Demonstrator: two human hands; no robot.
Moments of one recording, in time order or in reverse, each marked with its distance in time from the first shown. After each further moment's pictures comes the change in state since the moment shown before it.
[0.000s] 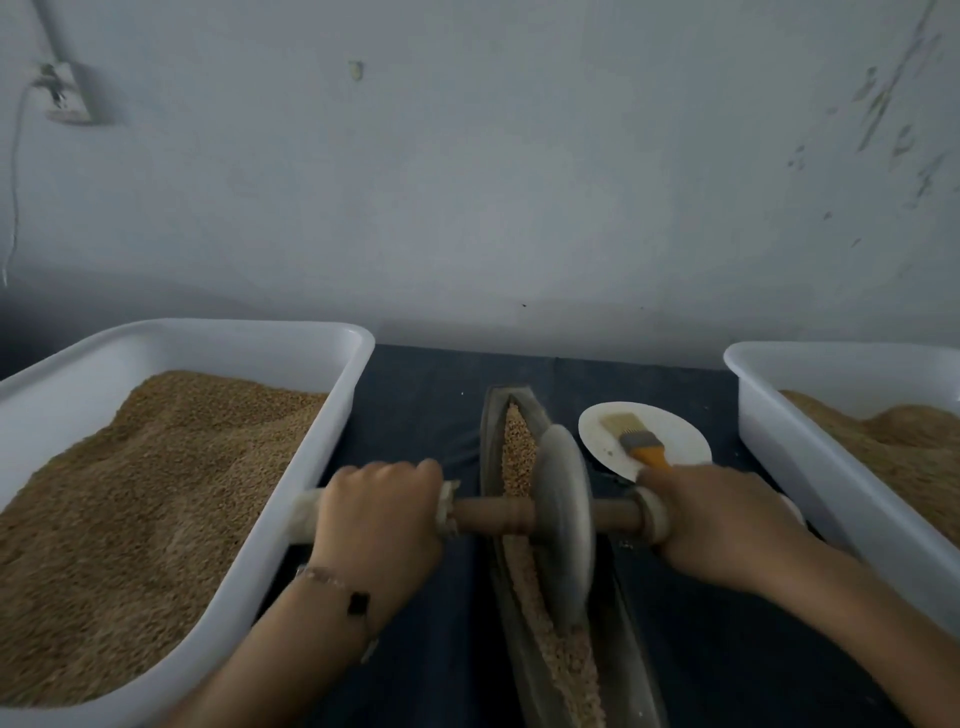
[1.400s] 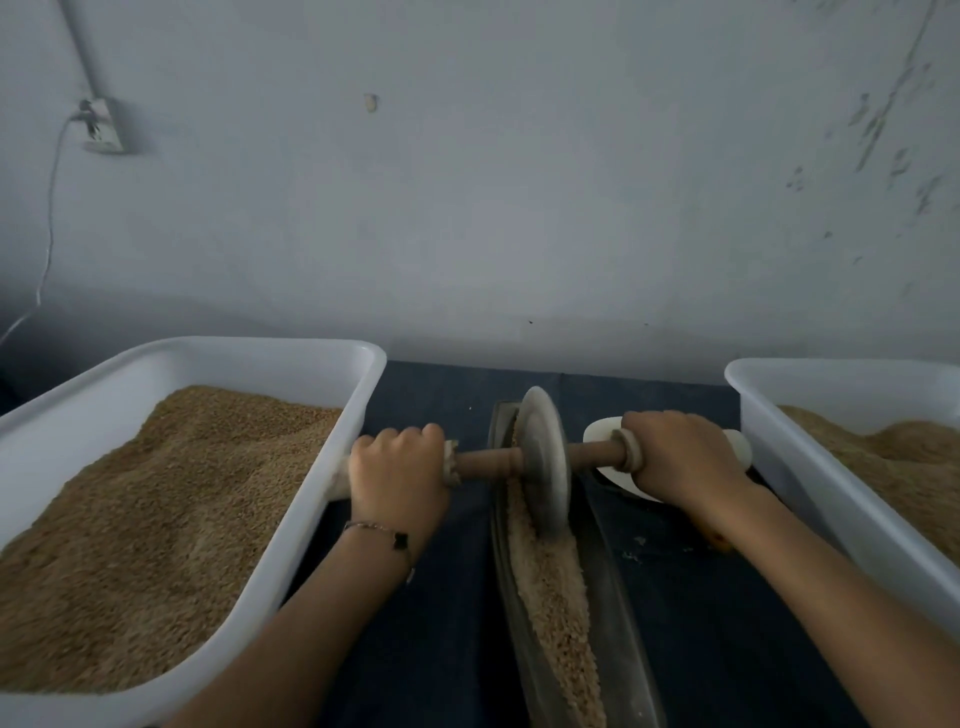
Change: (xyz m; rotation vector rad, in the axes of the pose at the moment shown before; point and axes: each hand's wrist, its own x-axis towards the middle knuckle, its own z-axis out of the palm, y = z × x) left_hand 0.043 -0.004 0.026 0.050 0.167 -0.162; right_hand 0.076 0.019 0.009 -0.068 0.403 -0.015
